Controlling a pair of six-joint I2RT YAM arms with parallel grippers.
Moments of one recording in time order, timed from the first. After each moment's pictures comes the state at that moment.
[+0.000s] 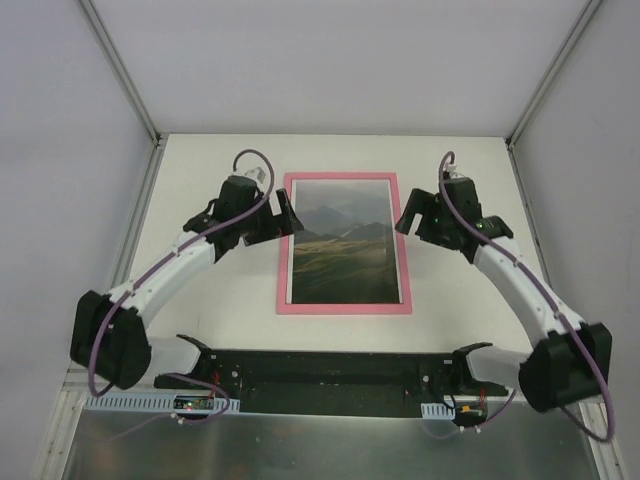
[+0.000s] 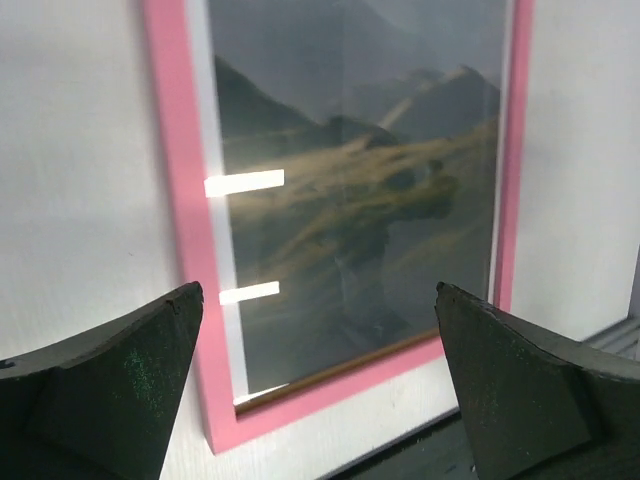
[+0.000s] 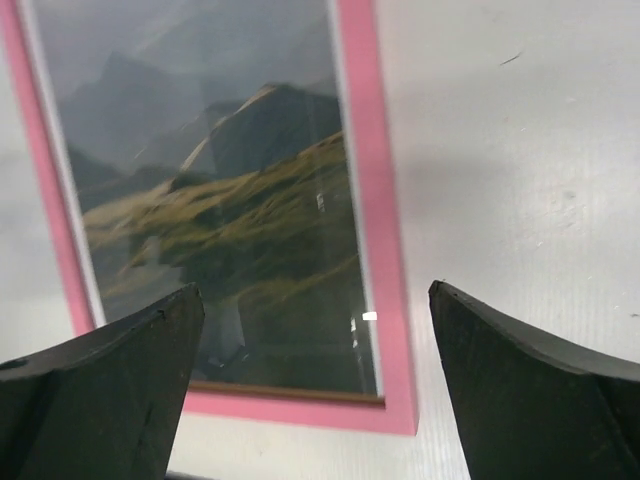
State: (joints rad) left arm -0.38 1.35 0.96 -0.39 0.20 -0.67; right arm 0.27 1.30 1.04 -0.60 0.01 0.53
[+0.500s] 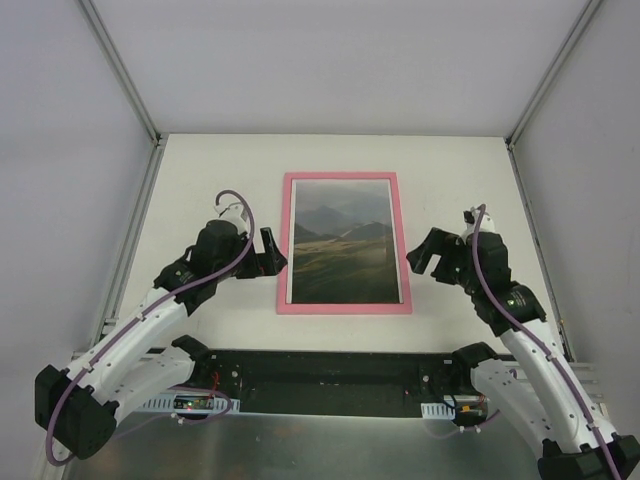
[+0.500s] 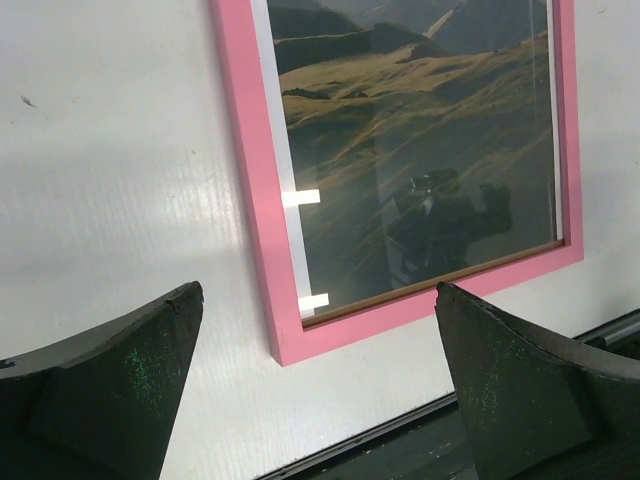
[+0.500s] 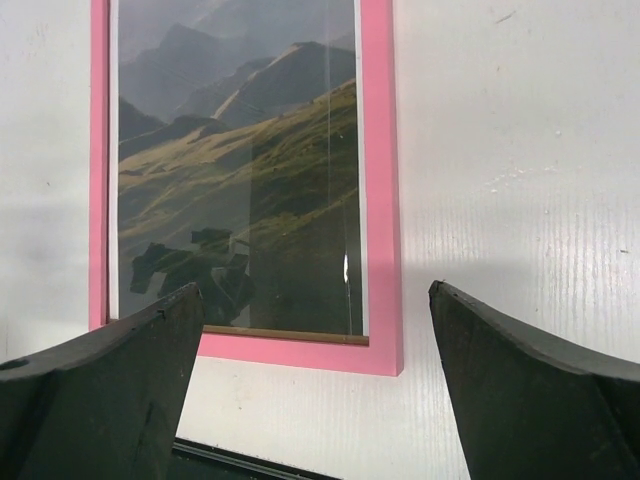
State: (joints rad) left arm -0.52 0.86 0.67 -0.46 0.05 -0.59; right arm 0.35 0.67 0.68 -0.60 0.01 0.53
